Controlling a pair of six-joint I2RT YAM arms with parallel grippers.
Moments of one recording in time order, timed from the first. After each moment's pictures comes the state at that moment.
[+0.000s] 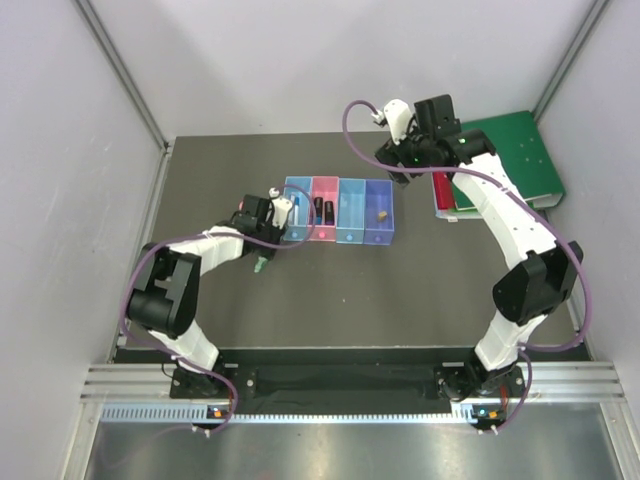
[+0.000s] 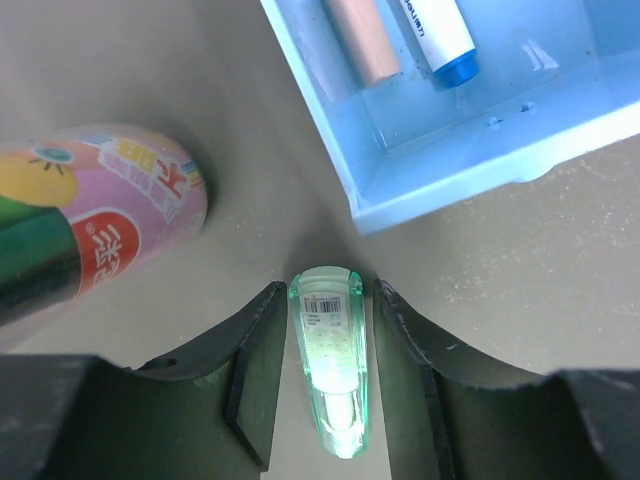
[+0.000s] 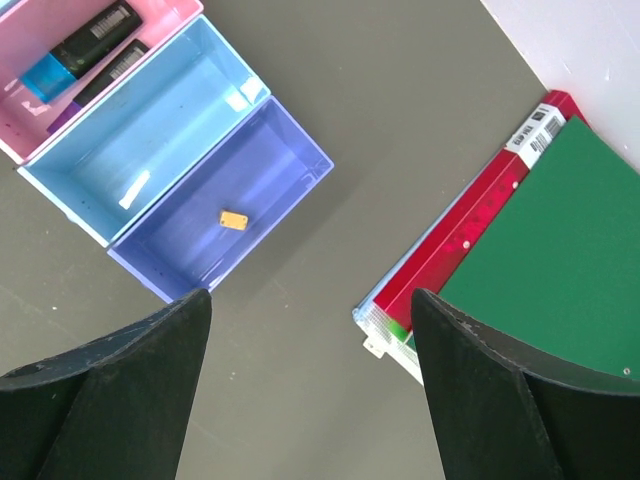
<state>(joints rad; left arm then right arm) -0.31 1.66 0.89 -0.18 -0.01 0.21 0.39 1.73 1.83 -0.84 -0.07 -0.45</state>
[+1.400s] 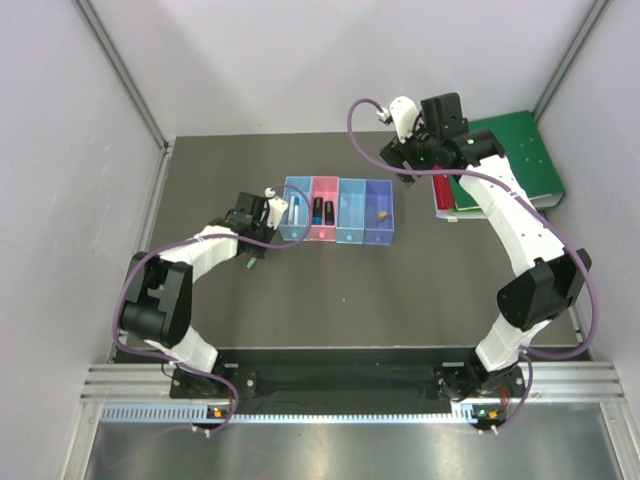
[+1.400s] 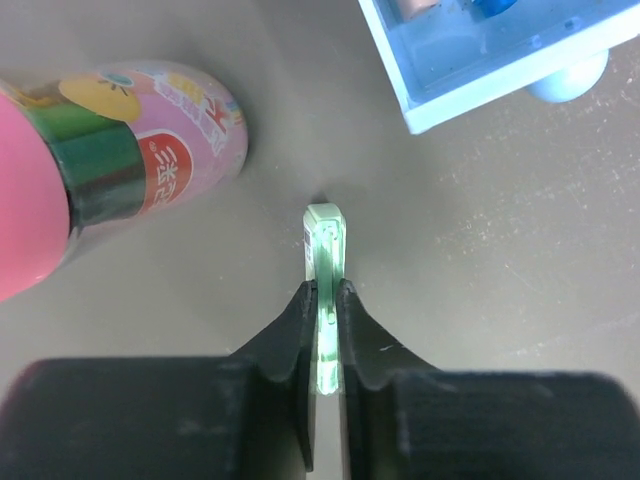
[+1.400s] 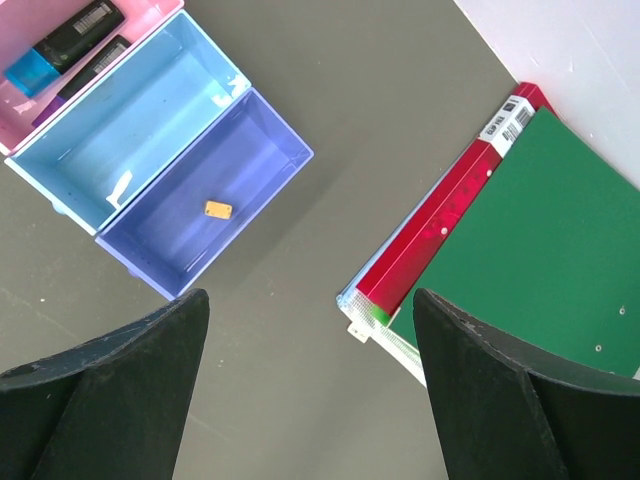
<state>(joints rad) -0.29 1.60 0.91 -0.32 -0.03 0.26 0.38 1.68 1.83 -0.86 -0.04 -0.46</state>
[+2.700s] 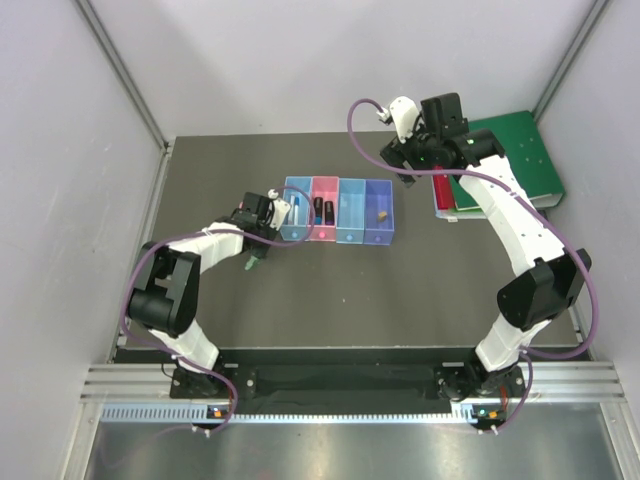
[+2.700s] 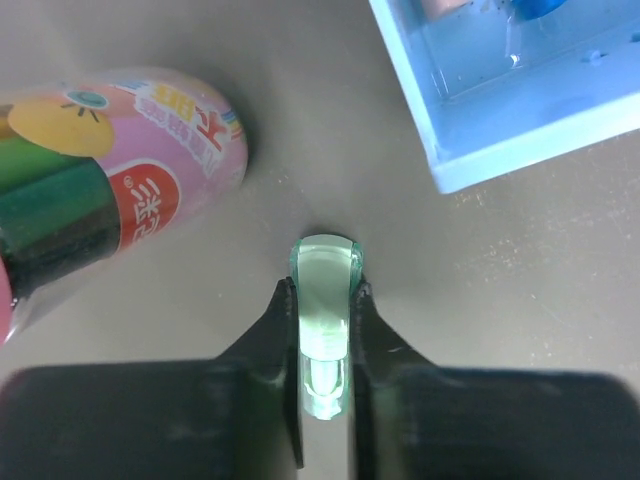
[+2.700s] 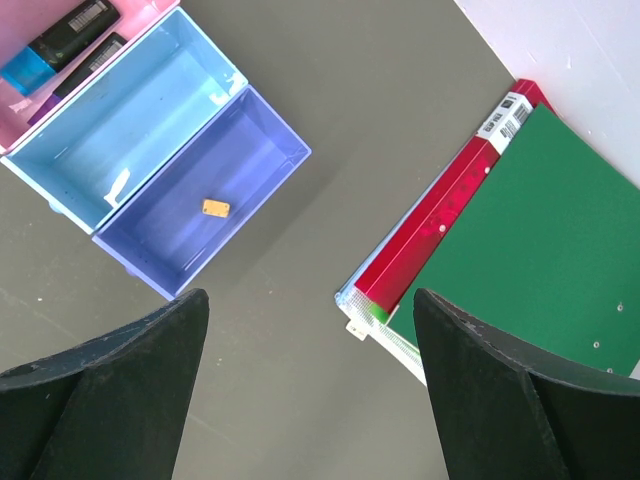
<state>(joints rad) -0.30 1.68 0.94 -0.31 -0.09 0.26 0.38 1.68 1.83 -0.86 -0.03 -0.46</state>
